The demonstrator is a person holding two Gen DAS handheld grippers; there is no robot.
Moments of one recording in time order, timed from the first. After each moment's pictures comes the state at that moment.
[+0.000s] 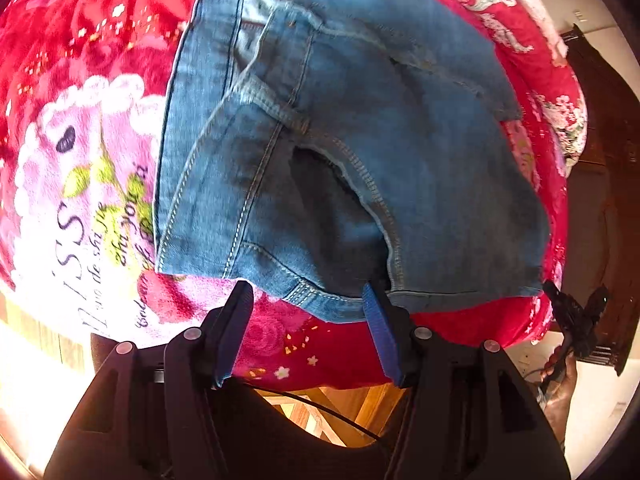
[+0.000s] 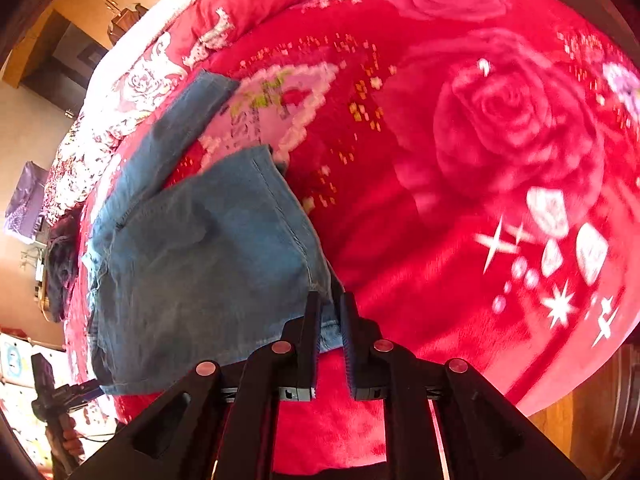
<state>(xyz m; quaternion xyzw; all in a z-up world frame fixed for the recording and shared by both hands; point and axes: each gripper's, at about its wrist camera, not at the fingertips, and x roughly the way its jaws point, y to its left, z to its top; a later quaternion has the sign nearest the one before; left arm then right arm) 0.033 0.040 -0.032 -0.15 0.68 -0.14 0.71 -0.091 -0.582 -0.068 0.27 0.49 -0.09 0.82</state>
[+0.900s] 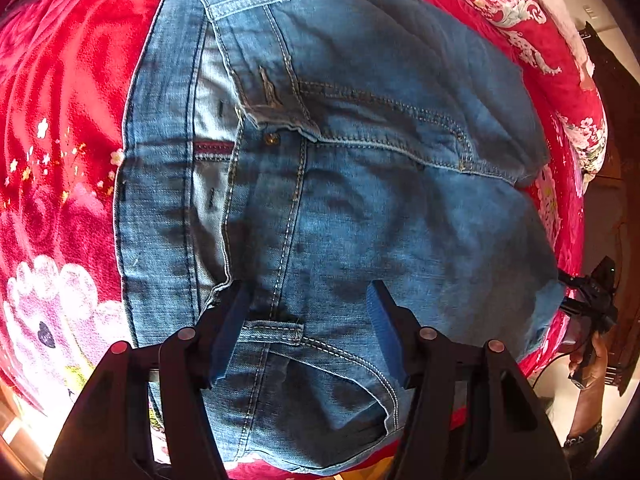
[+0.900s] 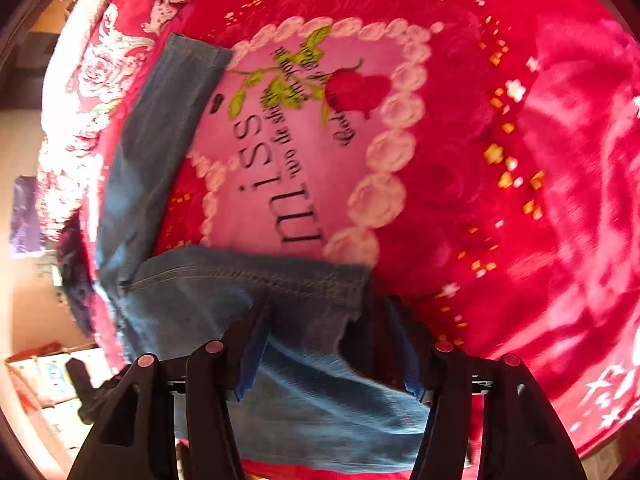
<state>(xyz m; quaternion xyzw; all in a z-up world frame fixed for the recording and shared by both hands) 0.146 0.013 -0.068 -0.12 0.69 -0.11 0.70 0.065 -0.597 -0.119 0.36 0.60 -0.03 0.71</state>
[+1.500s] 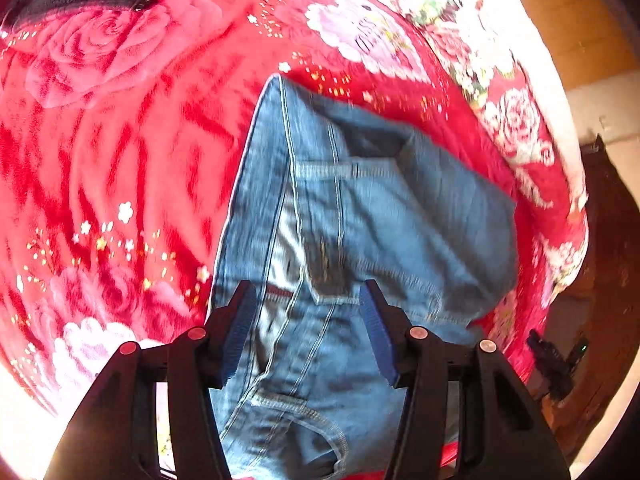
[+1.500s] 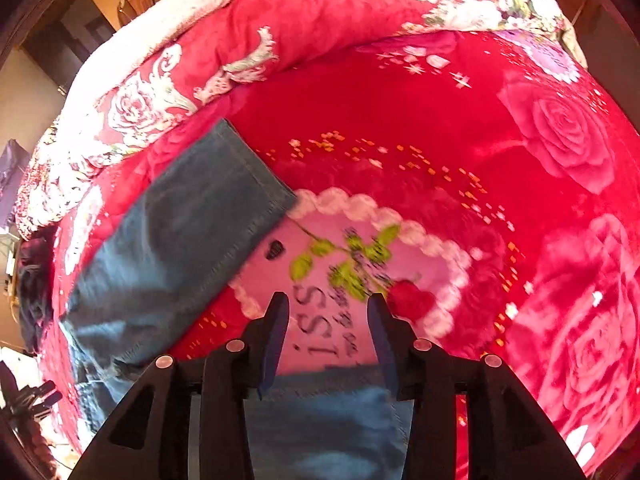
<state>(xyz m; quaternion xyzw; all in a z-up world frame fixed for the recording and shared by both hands) 0.216 0.112 -0.014 -0.28 0.62 -0.04 0.73 0.143 -0.576 -0.028 0.20 0.50 -0.10 0.84</state>
